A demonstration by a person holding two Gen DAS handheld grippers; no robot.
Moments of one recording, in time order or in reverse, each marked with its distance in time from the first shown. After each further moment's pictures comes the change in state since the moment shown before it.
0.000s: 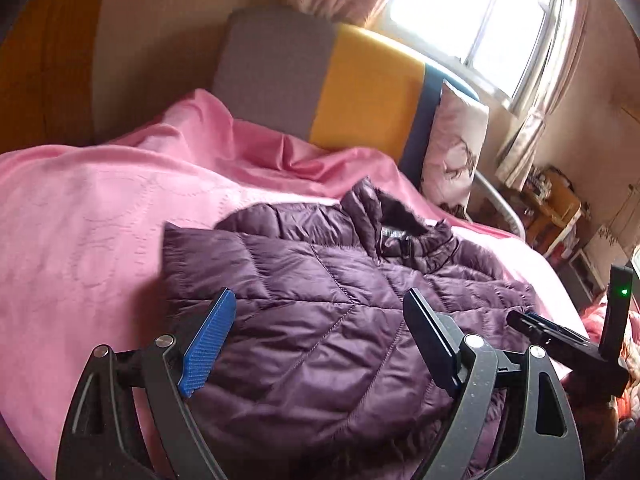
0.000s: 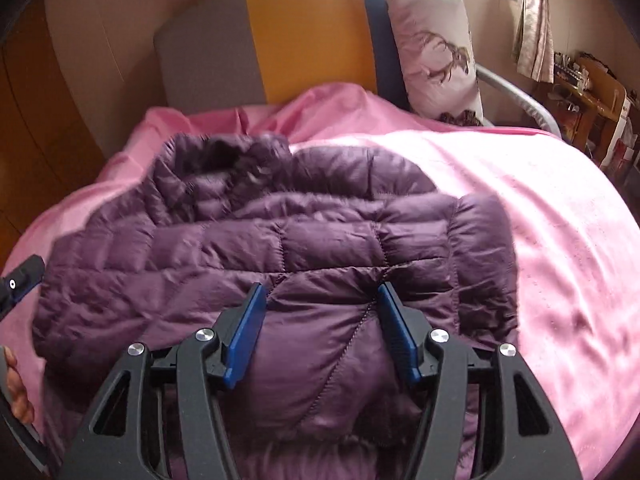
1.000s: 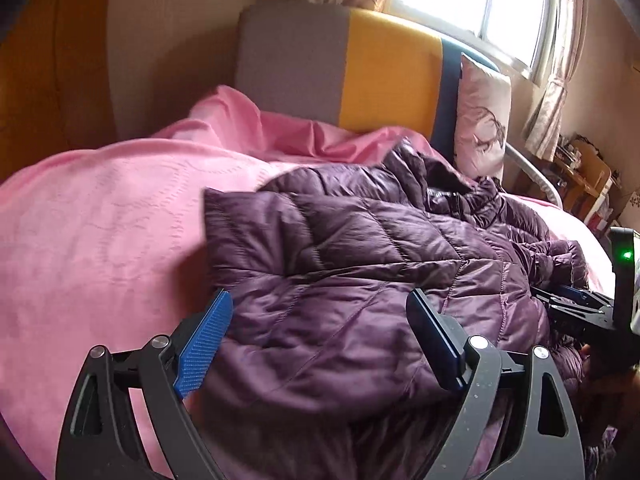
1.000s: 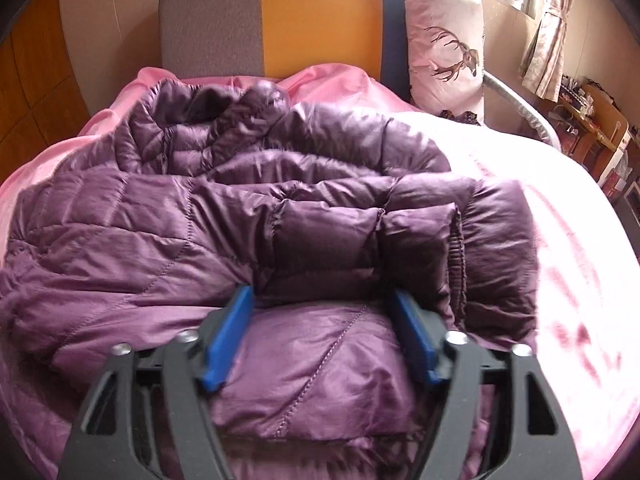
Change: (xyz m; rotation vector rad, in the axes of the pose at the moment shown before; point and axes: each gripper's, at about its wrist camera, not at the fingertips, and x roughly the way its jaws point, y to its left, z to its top) left arm -0.014 0.011 -0.039 0.079 -0.025 0.158; right arm 0.031 0.015 -0.017 -0.100 0.010 -0.077
